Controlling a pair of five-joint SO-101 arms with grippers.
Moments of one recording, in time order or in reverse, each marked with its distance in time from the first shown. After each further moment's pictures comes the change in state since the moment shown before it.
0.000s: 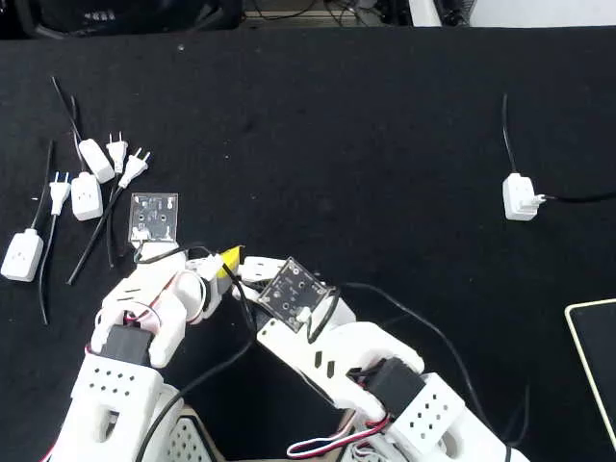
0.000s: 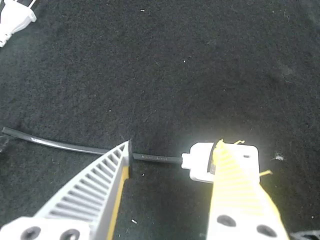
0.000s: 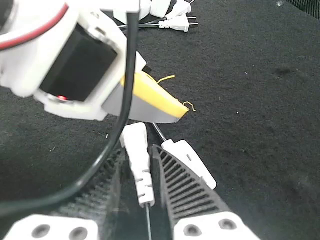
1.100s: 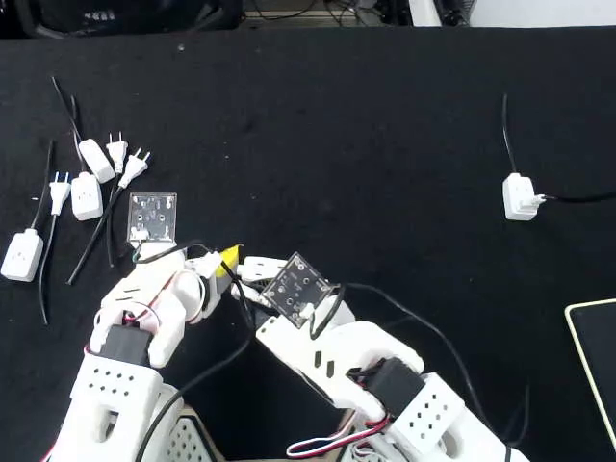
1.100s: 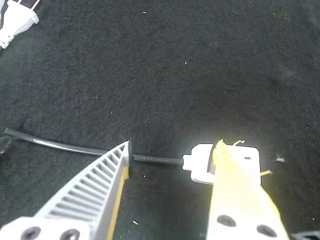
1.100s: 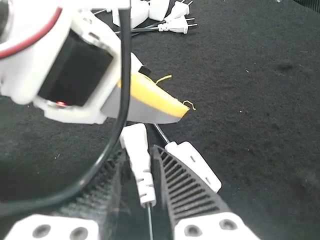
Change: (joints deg) left arm -0.1 -0.1 0.0 0.0 0.0; right arm 0.0 0.0 0.1 -0.8 -3.1
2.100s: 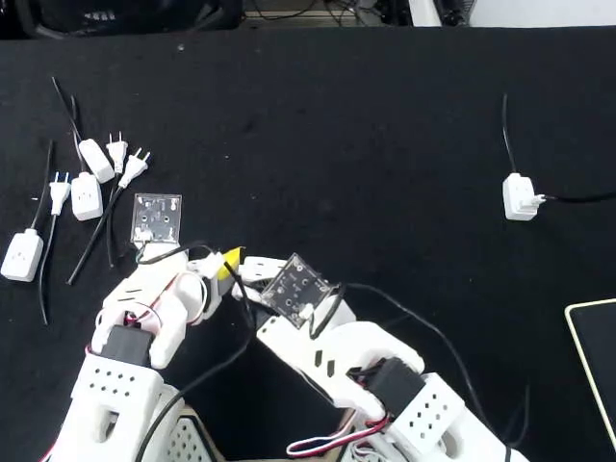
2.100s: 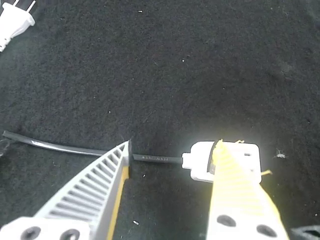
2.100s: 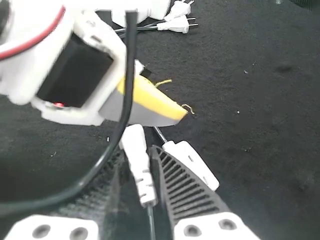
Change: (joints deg) left arm 0.9 -0.1 0.4 -0.1 -1.1; right arm 0.6 0.0 0.0 0.0 0.9
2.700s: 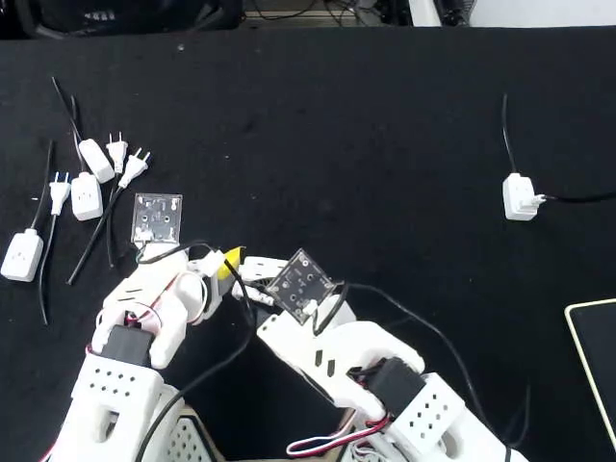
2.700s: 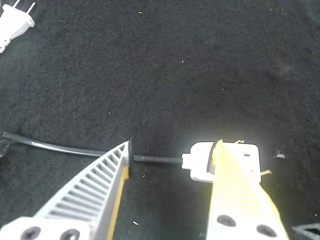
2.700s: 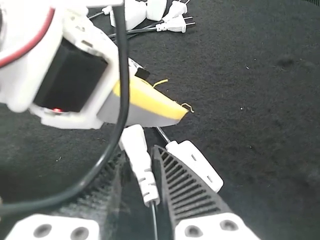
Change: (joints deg) left arm 0.2 0.0 0.0 -0.1 0.0; right arm 0.3 0.0 0.0 0.0 -2.3
